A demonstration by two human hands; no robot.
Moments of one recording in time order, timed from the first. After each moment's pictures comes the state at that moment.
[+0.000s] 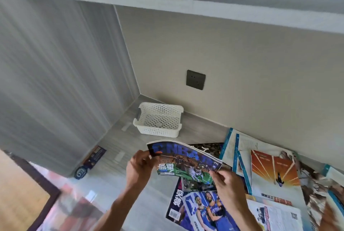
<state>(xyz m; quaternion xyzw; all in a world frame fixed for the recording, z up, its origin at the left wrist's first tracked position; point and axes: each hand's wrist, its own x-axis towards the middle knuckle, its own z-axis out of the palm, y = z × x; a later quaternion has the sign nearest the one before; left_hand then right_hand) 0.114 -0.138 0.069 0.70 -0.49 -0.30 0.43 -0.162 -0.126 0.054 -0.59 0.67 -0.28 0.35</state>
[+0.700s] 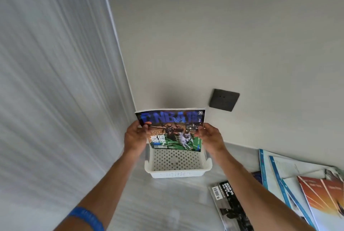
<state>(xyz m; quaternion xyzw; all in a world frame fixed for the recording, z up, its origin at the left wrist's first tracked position) 0.268 -0.441 0.038 0.61 -0.41 -0.43 0.52 0.027 -0.428 0.023 -0.45 0.67 -0.42 0.42</state>
